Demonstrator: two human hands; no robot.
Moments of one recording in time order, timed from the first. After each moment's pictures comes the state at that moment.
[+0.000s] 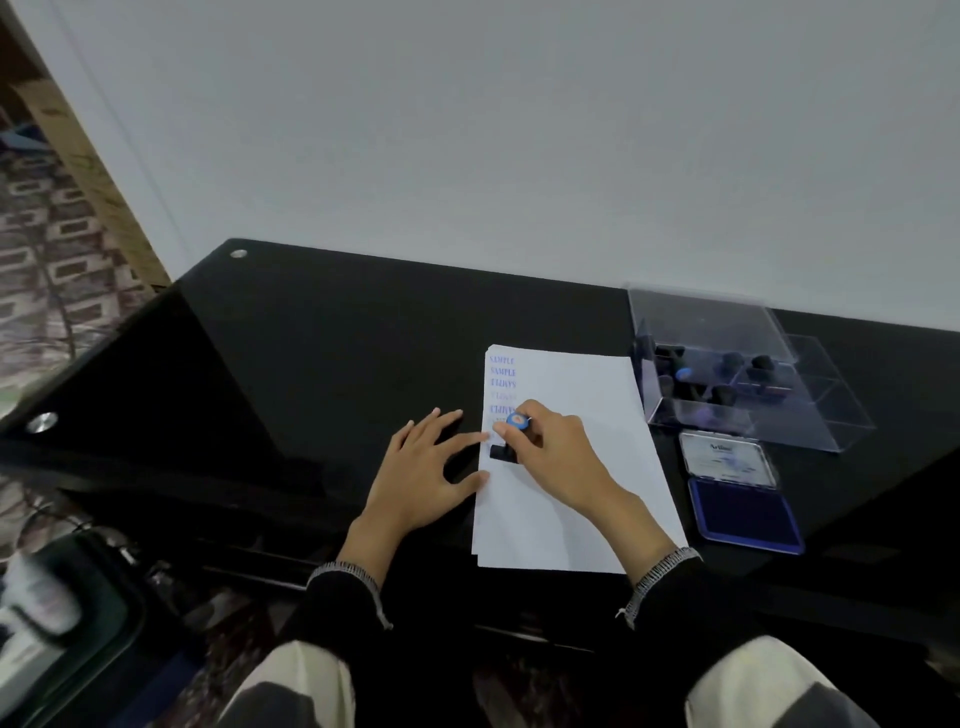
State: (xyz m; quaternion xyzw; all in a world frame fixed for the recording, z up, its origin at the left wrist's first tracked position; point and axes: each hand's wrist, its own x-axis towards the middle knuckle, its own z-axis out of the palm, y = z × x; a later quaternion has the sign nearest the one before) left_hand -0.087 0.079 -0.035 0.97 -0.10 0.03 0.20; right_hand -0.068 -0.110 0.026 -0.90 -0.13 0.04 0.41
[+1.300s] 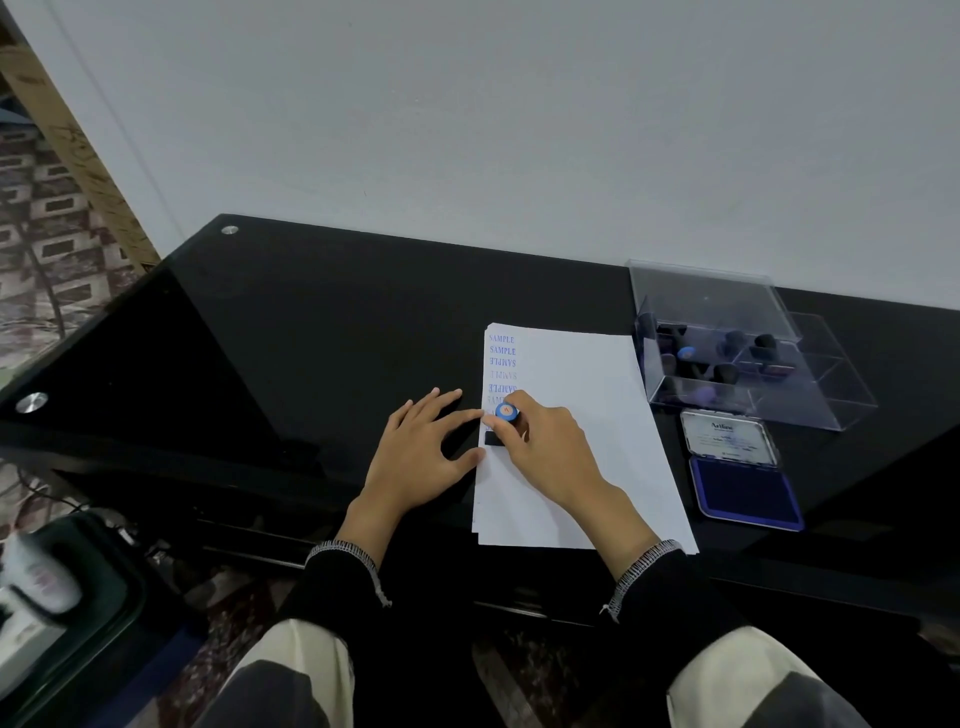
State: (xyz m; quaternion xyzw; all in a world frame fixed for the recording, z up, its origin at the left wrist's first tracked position) left_hand -0.085 0.079 -0.035 0.97 -0.09 0.04 0.22; right_hand -0.076 -0.101 0.010 -0.95 -0.13 0.00 0.30
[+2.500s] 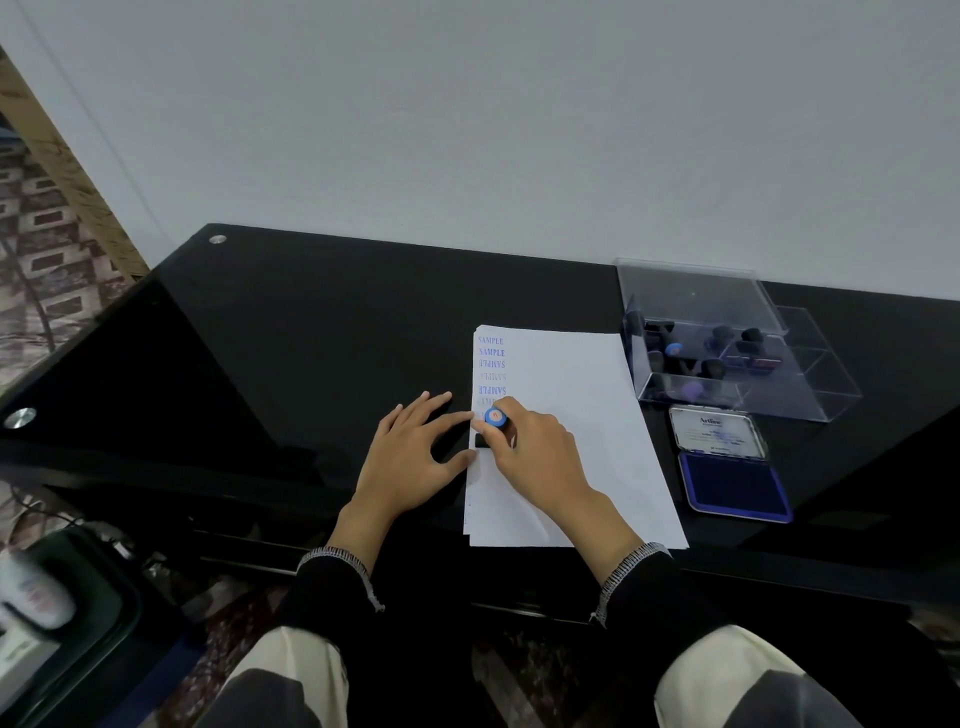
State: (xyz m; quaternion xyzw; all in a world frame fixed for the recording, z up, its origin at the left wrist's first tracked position) left_hand -0.084 0.080 -0.041 0.97 -0.09 0.04 0.22; right_hand -0.081 -0.099 0.005 -0.95 -0.13 -0.02 0.28
